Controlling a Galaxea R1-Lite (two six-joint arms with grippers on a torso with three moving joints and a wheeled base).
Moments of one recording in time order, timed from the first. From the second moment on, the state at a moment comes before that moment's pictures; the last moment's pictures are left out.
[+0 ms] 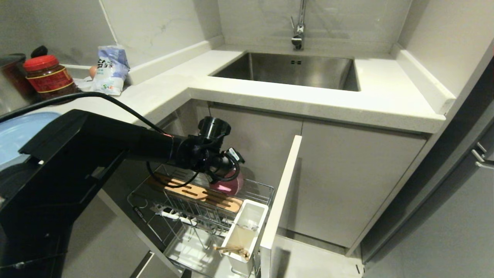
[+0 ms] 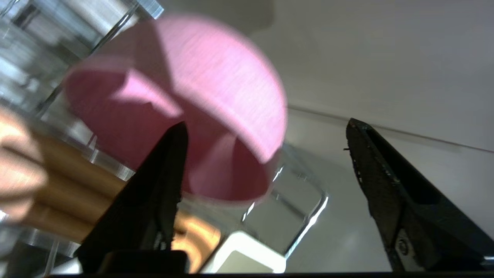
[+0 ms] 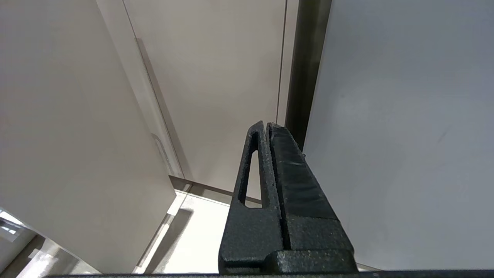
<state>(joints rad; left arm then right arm) -0.44 2.22 -1.57 0.08 0.09 -0.86 0.00 0.00 0.00 -0.08 0.00 0.01</state>
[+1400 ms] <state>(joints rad) -0.48 2.16 -1.56 0.07 0.11 -0.86 0.00 0.00 0.00 -0.08 0.00 0.01</state>
